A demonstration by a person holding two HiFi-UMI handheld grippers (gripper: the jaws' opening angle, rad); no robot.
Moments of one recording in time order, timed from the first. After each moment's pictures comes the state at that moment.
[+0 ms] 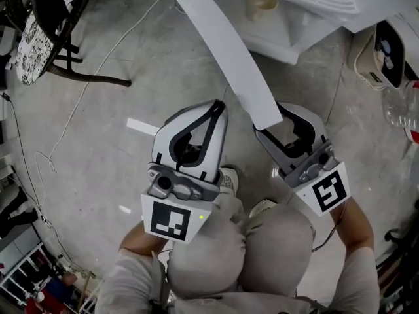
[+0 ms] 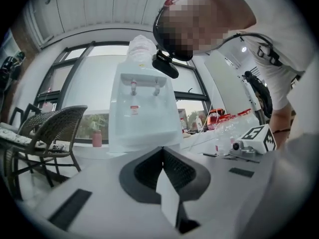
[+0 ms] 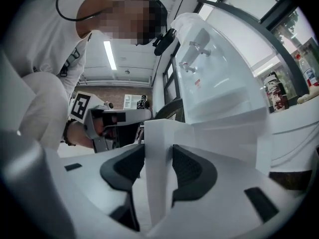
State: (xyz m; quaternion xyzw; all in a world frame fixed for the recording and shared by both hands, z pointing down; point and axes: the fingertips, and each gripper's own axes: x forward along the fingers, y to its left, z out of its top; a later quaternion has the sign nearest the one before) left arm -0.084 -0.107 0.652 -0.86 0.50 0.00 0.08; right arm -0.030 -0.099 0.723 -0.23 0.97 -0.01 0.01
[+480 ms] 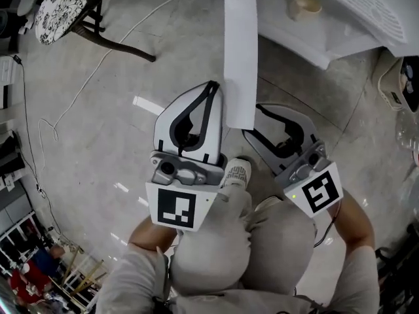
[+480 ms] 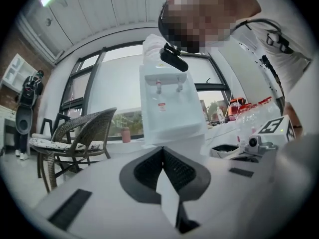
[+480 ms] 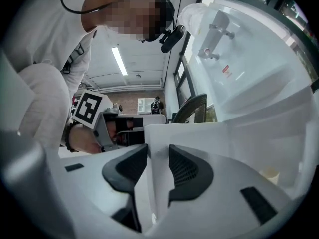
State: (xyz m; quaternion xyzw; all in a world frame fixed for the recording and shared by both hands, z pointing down) left arm -0.168 -0.093 0.661 -0.79 0.61 -0.04 0.07; right arm -0.120 -0.061 0.719 -0.14 0.99 -0.02 0.03
